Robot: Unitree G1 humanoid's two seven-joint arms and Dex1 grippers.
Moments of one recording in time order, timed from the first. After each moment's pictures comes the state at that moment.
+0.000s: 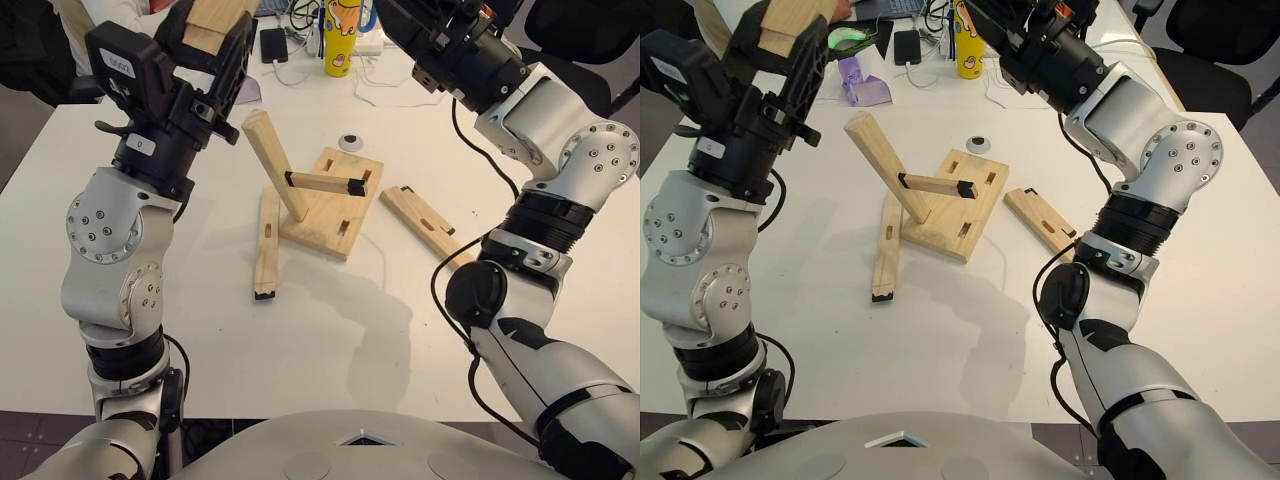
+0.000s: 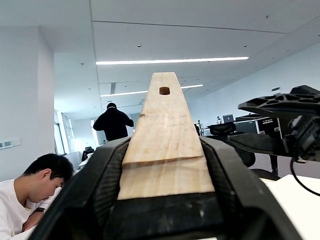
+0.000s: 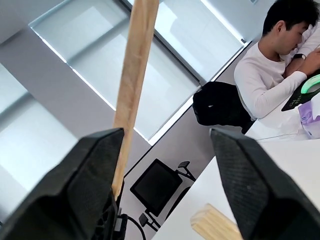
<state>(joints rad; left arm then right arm) -0.37 0.32 0.11 -0.66 -0.36 0.46 -0.26 -0.96 -0.13 -0.61 0.13 1.35 1.25 -0.01</state>
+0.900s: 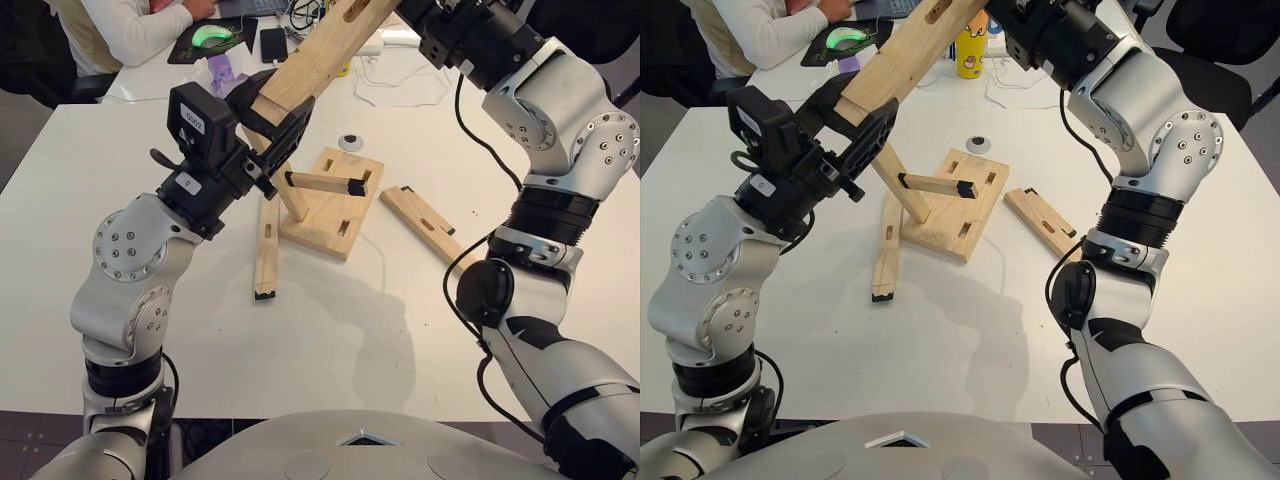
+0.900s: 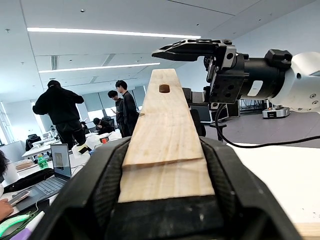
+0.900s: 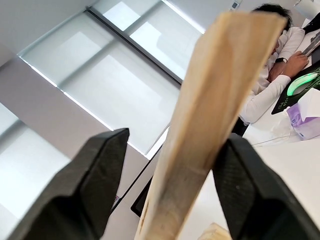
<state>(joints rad) -0.29 0.38 0.02 -0.71 -0.43 0.52 -0.37 -0.96 -0.21 -0.46 0.16 1.59 1.04 -0.22</state>
